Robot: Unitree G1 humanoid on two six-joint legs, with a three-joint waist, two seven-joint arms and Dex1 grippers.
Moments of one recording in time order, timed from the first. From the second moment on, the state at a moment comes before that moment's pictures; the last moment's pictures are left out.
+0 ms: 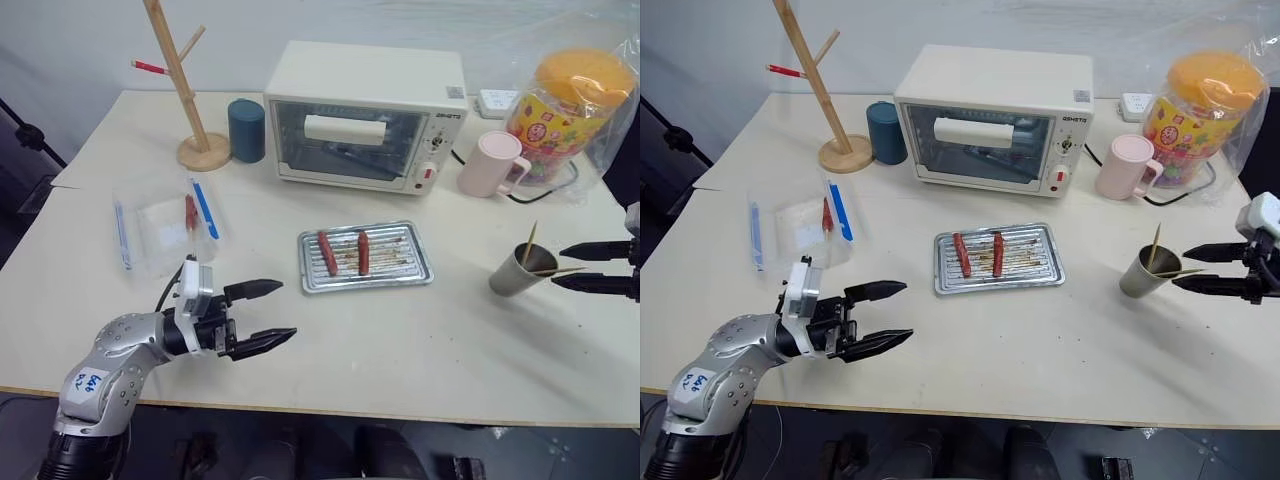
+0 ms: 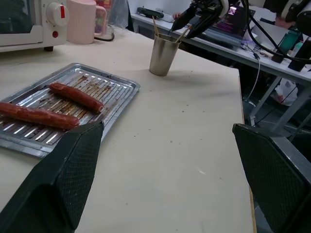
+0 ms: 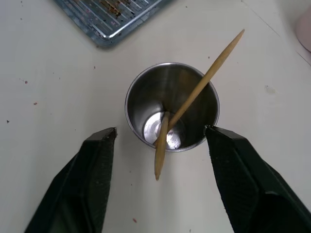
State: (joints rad) left arm -0.08 0.59 0.12 -0.34 -0.68 0.42 -1.00; right arm -0.51 -1.24 -0.12 0.55 0.37 0.24 1.50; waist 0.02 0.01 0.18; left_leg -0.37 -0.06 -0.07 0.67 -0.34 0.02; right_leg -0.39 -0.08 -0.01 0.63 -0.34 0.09
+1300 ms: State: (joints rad) left arm -0.24 0.51 0.05 -0.22 -0.71 0.43 -1.04; right arm -0.83 -1.55 -0.04 0.30 0.84 0.83 1.54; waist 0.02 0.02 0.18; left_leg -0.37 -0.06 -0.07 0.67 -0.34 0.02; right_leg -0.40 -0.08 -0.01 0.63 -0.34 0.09
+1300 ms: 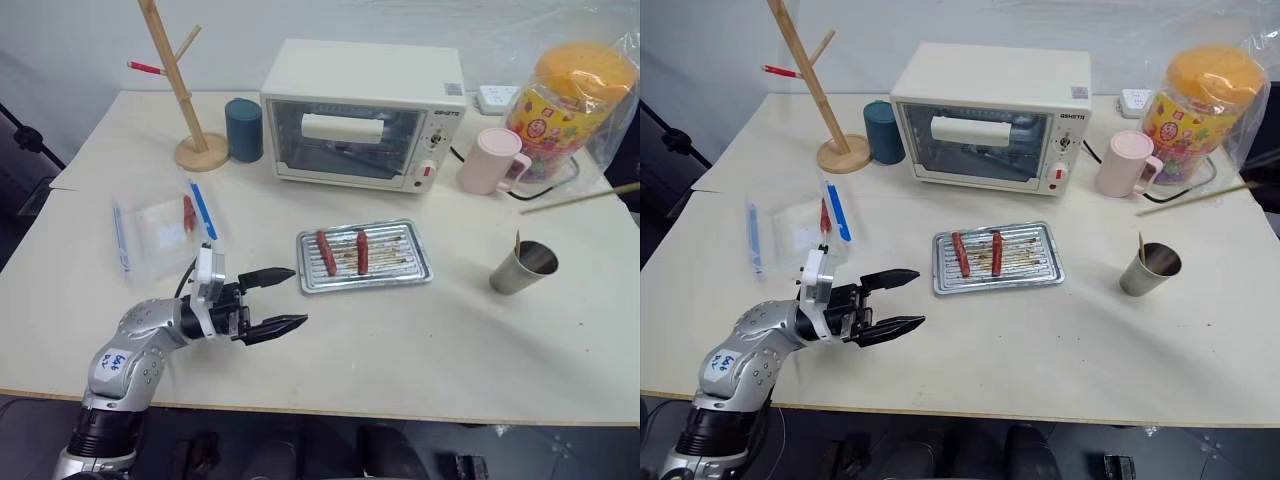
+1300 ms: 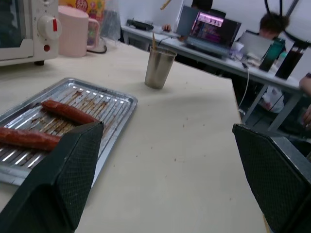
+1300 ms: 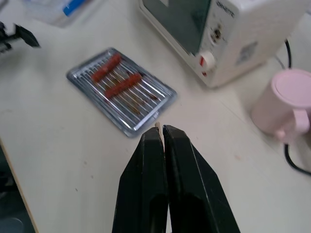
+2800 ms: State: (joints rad) left arm -0.38 0.34 0.03 -0.23 -0.82 0.52 -1.00; right arm -0.61 -0.73 -0.16 -0.19 1.12 1.00 1.06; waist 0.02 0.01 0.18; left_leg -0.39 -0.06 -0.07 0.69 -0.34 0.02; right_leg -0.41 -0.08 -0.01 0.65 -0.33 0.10
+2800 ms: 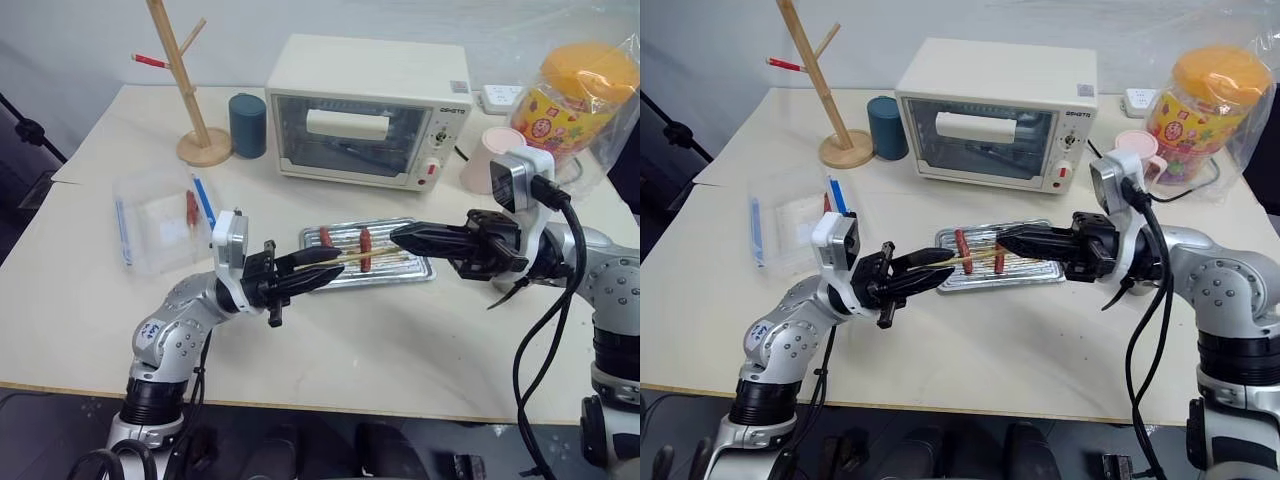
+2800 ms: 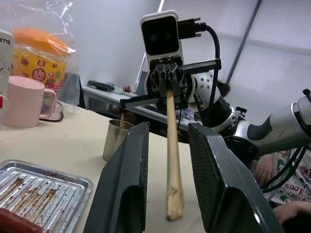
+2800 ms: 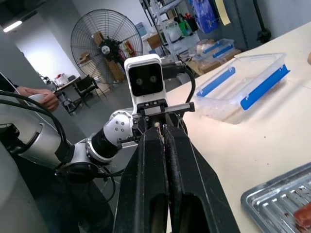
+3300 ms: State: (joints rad) left arm -0.37 0.35 0.03 -0.25 -0.82 0.54 -0.99; right arm -0.60 -0.72 -0.16 -0.19 1.12 1.01 1.05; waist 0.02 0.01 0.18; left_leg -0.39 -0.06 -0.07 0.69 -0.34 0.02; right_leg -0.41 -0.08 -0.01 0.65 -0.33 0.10
